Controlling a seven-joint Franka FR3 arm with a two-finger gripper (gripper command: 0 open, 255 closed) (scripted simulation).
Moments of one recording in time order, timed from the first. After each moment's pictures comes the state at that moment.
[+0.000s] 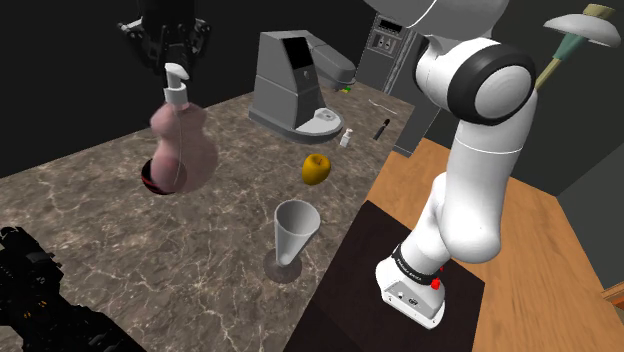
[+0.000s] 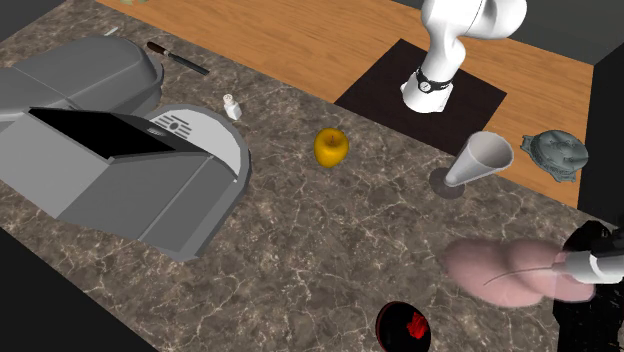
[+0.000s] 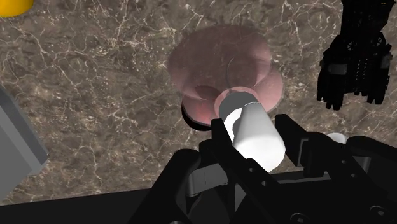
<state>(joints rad) 0.45 0.34 0.26 -1.13 -0.24 1.51 0.62</state>
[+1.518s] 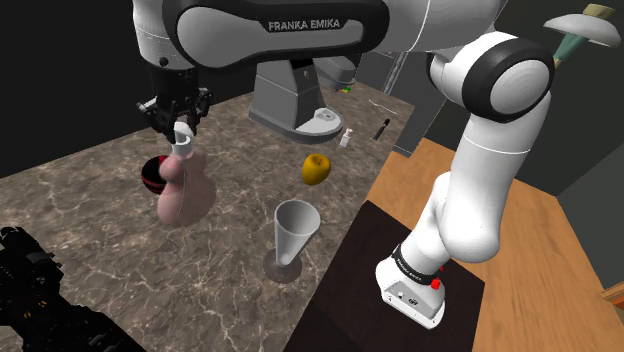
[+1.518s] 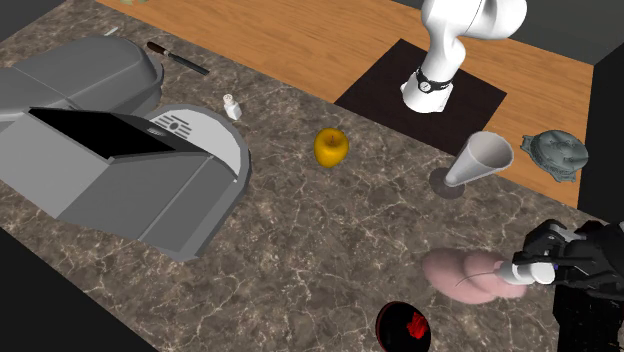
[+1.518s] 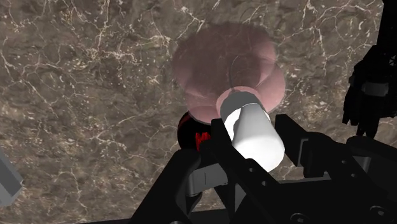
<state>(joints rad) 0.42 0.26 0.26 -1.55 -0.22 1.86 0.66</state>
